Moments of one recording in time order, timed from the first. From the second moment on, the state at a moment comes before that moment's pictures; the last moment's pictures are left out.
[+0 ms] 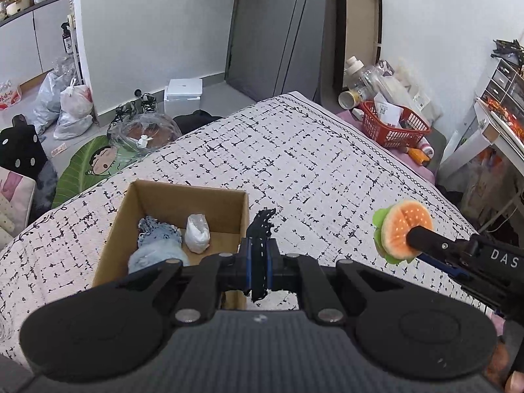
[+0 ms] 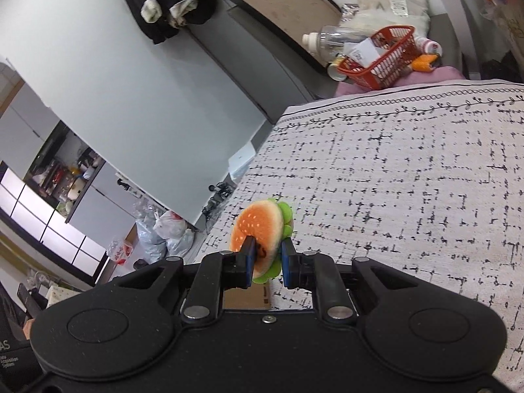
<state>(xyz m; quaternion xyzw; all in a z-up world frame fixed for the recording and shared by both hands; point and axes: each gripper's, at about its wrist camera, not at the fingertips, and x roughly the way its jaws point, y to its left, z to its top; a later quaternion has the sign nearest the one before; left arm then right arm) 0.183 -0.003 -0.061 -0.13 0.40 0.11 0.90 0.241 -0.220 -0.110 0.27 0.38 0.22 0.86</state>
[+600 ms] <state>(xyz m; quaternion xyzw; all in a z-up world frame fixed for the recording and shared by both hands) 0.182 0.058 -0.077 -0.18 0.40 0.13 0.89 0.238 -0.167 -0.102 0.22 0.37 0.27 0.86</state>
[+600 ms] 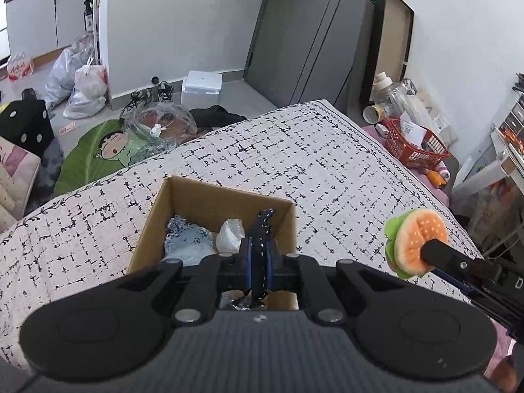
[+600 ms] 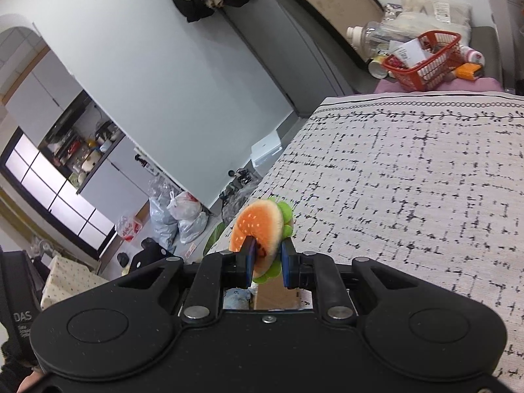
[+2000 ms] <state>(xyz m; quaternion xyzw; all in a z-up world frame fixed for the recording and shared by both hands) 0.207 0.143 -0.105 -0.24 0.41 0.12 0.87 0.254 -0.084 -0.118 0.17 0.43 0.27 0.84</state>
